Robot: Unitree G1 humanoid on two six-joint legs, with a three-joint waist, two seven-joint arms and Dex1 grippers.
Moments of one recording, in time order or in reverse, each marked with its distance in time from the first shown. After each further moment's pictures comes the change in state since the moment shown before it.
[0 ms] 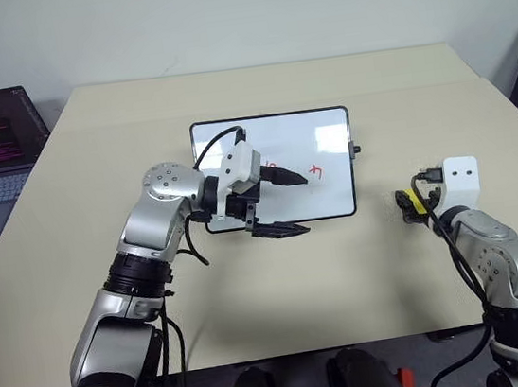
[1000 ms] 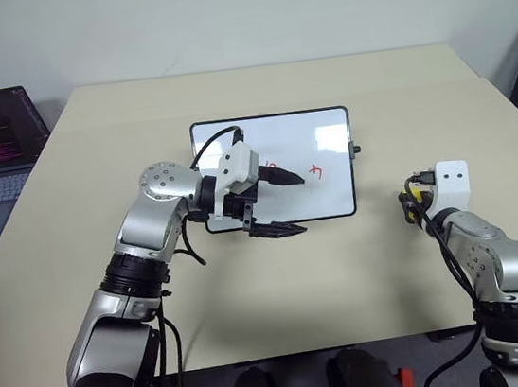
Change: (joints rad) left arm 0.000 0.015 0.000 0.000 0.006 -0.008 0.002; right arm -0.023 0.023 0.009 0.101 -0.042 -0.071 0.023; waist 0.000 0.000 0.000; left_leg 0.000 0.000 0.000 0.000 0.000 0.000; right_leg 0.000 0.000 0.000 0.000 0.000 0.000
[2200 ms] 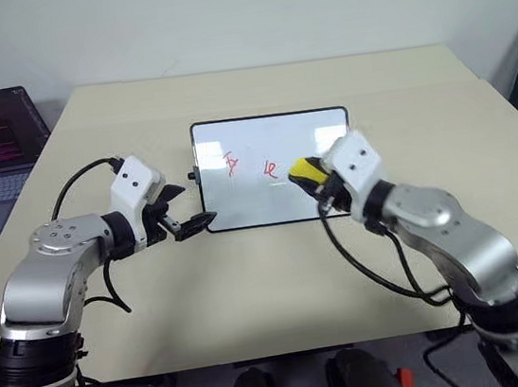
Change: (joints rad) left arm 0.396 0.311 0.340 -0.416 -0.013 0.589 0.586; right arm -0.301 -0.123 0.555 -0.304 -0.095 -0.088 0.328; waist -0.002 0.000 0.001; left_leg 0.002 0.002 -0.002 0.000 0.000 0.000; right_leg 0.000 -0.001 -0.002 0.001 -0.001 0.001
